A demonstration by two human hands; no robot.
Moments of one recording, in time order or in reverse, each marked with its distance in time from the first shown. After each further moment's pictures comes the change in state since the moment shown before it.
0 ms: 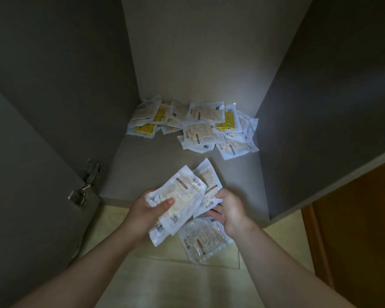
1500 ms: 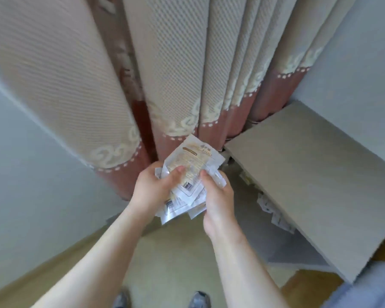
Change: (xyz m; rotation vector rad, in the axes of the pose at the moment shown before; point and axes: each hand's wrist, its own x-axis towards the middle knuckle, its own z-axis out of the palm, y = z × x) left_hand -0.484 0.437 -0.061 -0.206 0.896 0.039; right_hand -0.556 -0.216 0.180 -0.269 -0.654 -0.069
